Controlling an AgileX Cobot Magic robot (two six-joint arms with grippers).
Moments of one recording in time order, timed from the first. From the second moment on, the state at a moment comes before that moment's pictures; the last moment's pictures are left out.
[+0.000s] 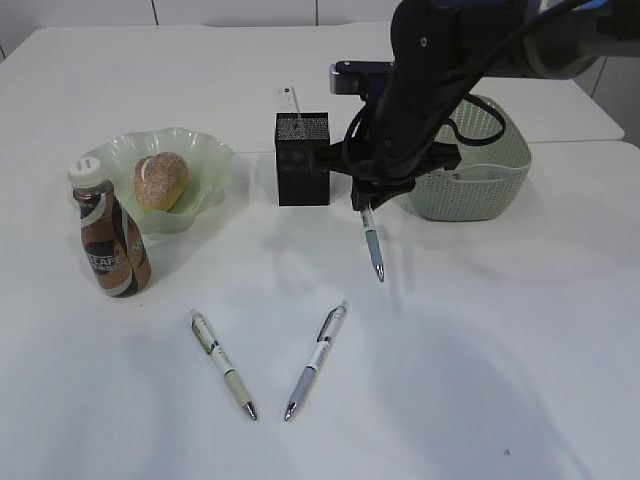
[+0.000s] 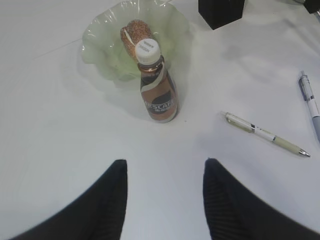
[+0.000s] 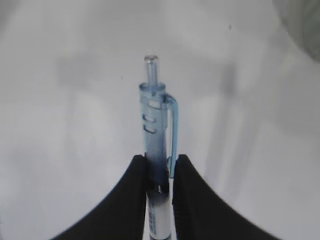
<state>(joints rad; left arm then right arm) -0.31 0.71 -0.78 0.11 0.81 0.02 0.42 2.08 -1.69 0.01 0.89 0.30</state>
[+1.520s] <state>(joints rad) -0.31 0.71 -0.78 0.12 0.80 0.02 0.37 2.12 -1.69 -0.35 -0.19 0.30</state>
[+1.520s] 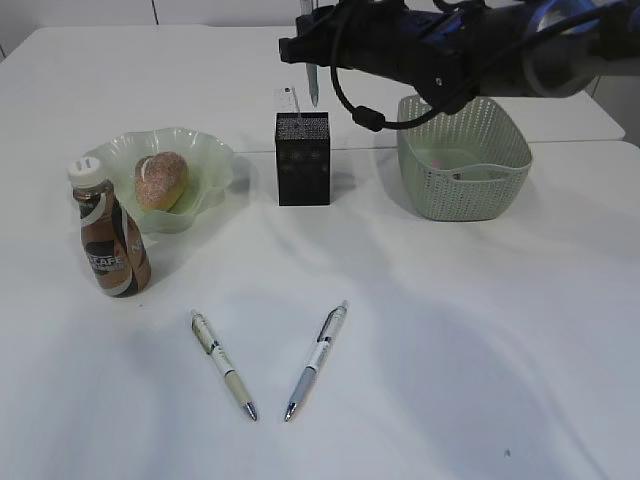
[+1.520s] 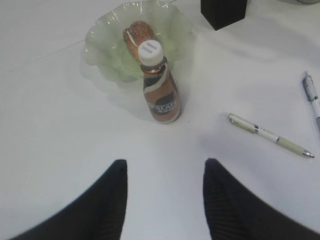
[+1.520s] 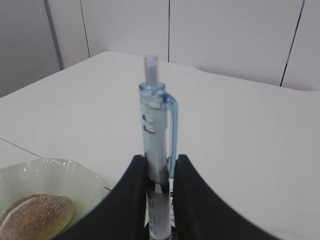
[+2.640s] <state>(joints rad) -0.31 0.71 -0.78 0.12 0.80 0.02 0.33 2.34 -1.77 -0.35 -0.34 0.31</state>
